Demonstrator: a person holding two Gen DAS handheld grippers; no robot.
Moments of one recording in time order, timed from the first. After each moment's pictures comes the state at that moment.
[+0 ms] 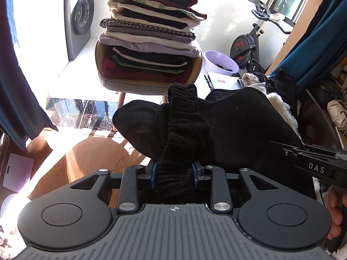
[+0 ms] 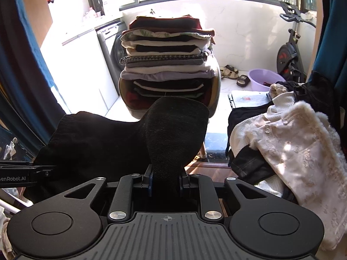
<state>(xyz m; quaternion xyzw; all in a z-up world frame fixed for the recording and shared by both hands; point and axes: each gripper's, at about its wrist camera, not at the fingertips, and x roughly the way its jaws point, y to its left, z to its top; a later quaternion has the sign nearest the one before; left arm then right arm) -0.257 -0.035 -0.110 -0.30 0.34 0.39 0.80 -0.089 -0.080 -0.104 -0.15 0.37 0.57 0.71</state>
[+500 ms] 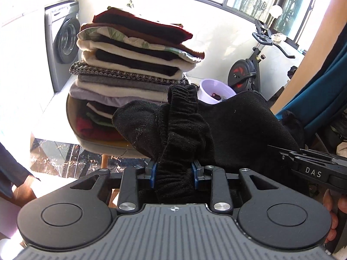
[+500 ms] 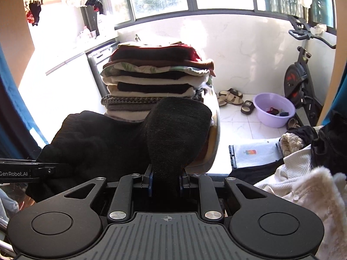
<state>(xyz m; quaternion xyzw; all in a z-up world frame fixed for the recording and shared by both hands) -0.112 0.152 -0.070 -0.27 0.29 0.38 0.83 0.084 0.111 -0.064 -0.12 0.33 0.59 0.73</state>
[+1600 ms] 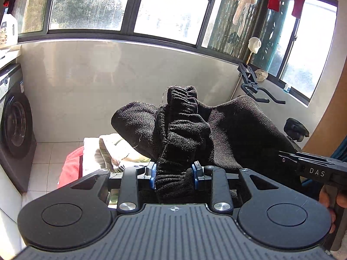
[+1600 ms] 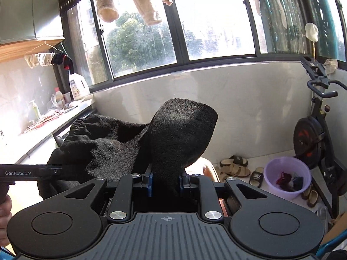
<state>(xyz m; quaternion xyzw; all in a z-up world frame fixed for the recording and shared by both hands) 0.006 0.721 0.065 -0.20 0.24 0.28 0.91 0.285 0.591 0.082 -0.02 0.26 0.57 0.78</state>
